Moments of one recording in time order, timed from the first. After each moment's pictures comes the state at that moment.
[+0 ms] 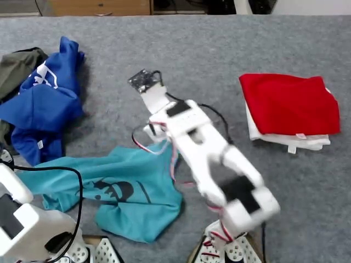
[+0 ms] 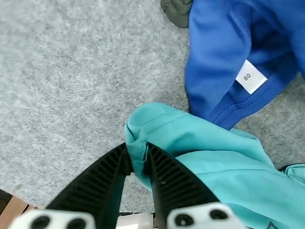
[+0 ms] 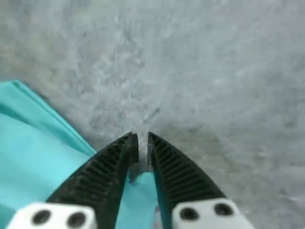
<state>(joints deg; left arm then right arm) -52.2 -1.1 9.3 90.0 -12.2 -32.1 11.1 19.1 54.5 4.1</state>
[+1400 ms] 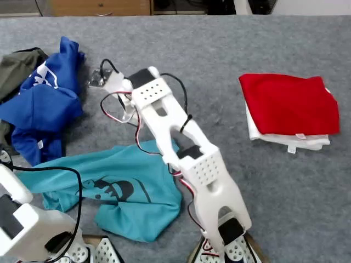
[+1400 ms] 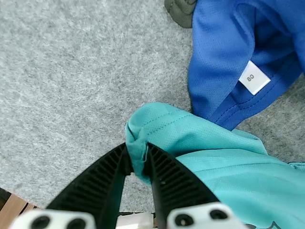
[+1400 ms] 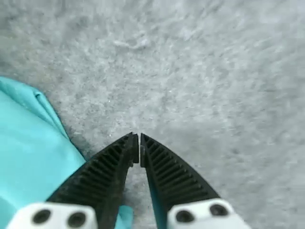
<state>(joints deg) -53.0 -1.1 9.3 90.0 -12.2 -36.0 50.3 -48.0 87.6 27.0</state>
